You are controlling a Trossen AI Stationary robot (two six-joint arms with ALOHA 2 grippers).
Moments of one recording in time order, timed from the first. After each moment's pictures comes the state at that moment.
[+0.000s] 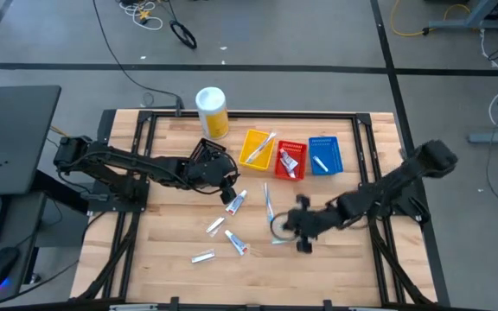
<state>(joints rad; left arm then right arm) -0.09 1.41 0.95 -0.20 -0.48 -0.32 0.47 1.48 0.79 -0.18 0.26 0.43</state>
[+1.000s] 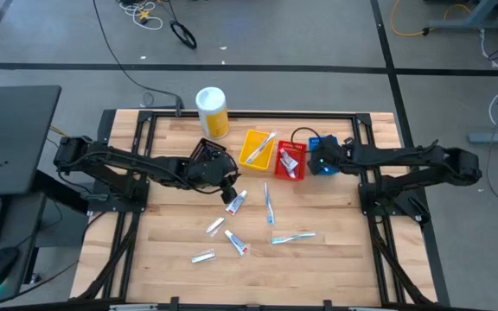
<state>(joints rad) -0.09 1.41 0.95 -0.19 -0.48 -0.33 -0.28 1.17 0.60 -0.61 0.59 0.59</state>
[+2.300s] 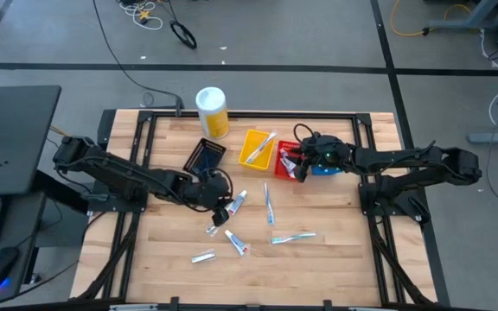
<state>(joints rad) -0.26 1.41 0.95 -0.33 -0.37 -0.58 -0.27 1.17 0.53 0.12 0.13 0.11</state>
